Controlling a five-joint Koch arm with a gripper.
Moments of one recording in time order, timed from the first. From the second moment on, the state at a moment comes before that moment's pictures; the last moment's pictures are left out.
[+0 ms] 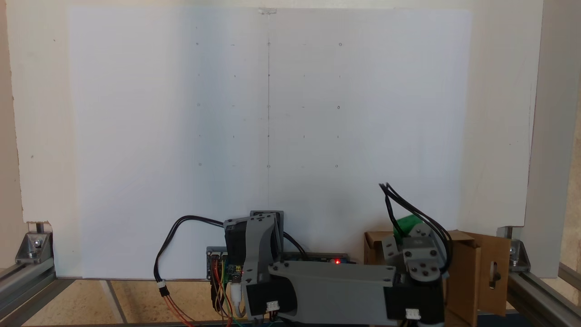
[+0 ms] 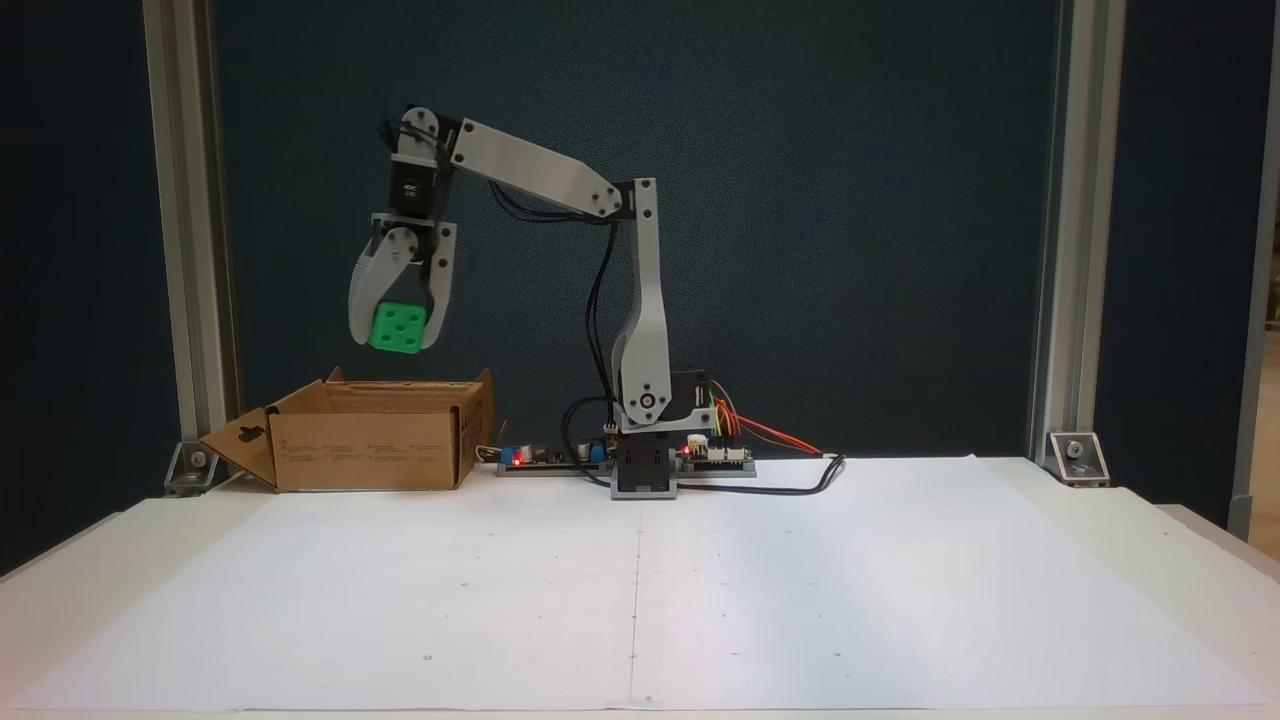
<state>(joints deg) 82.0 86.3 63.6 70.8 -19.6</state>
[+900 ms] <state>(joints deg) 104.2 65.7 63.5 49.7 -26.2</state>
